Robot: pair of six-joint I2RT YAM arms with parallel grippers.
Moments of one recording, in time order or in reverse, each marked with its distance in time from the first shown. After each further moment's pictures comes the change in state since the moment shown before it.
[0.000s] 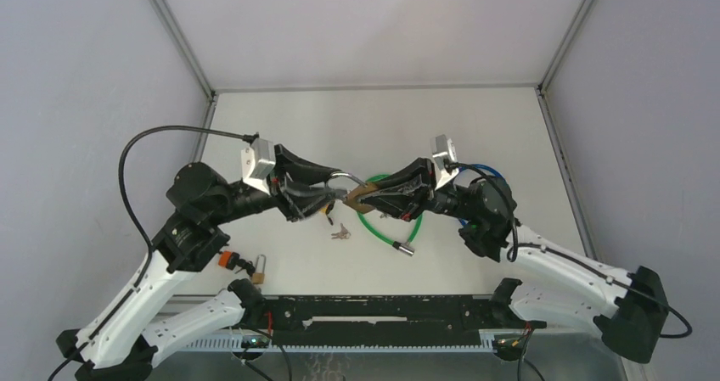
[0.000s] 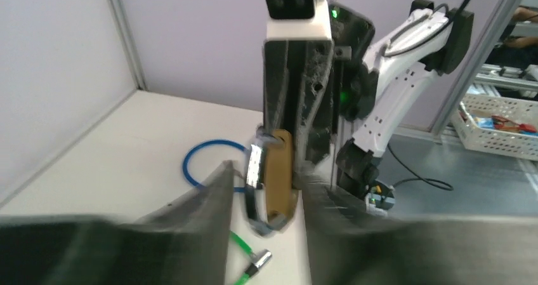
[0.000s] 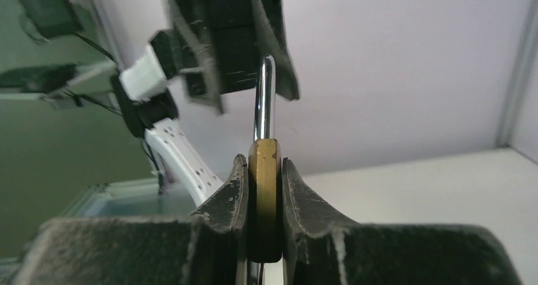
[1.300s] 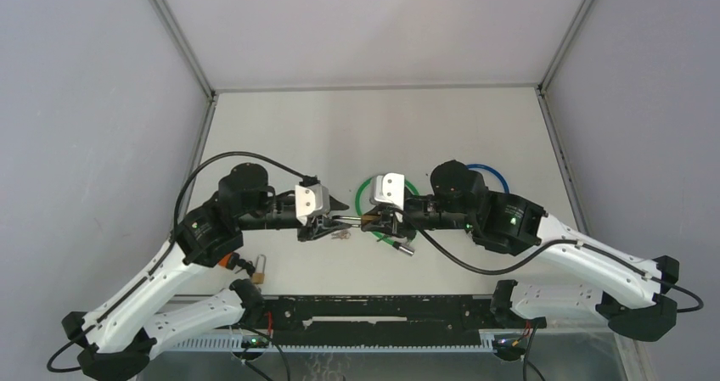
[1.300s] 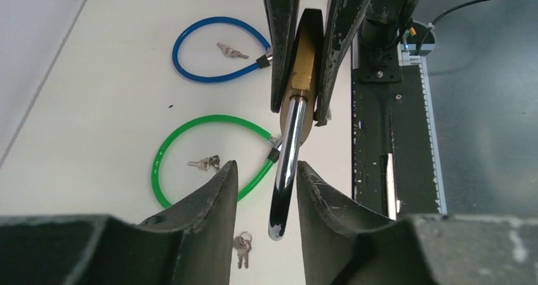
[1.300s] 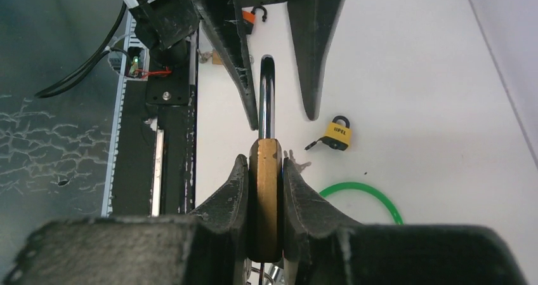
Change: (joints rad) left arm -0.073 0.035 -0.076 -0.415 -0.004 0.509; right arm 0.247 0.019 0.492 -1.389 0.256 -0.770
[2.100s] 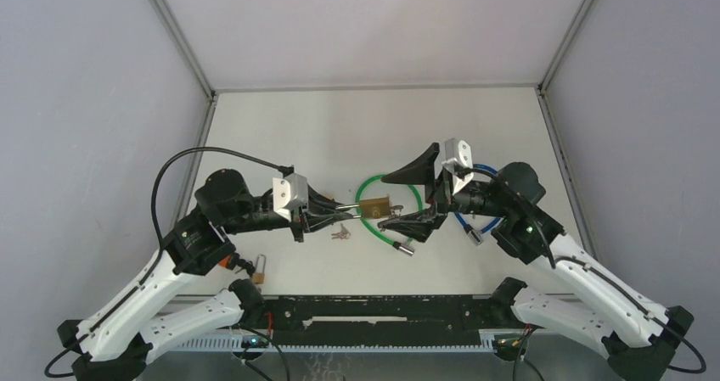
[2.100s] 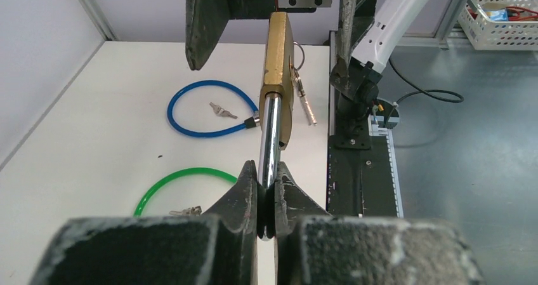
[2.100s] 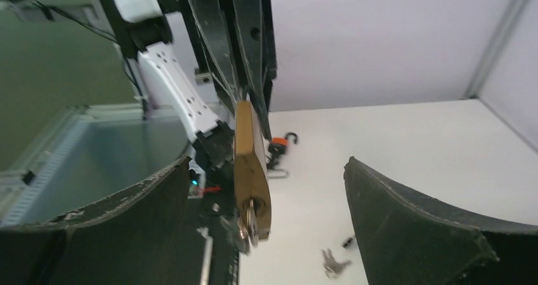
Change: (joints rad) left arm -0.012 -0.072 -0.020 0.206 0.024 -0.222; right arm -0.355 -0.228 -0.309 0.619 -0.419 0.443
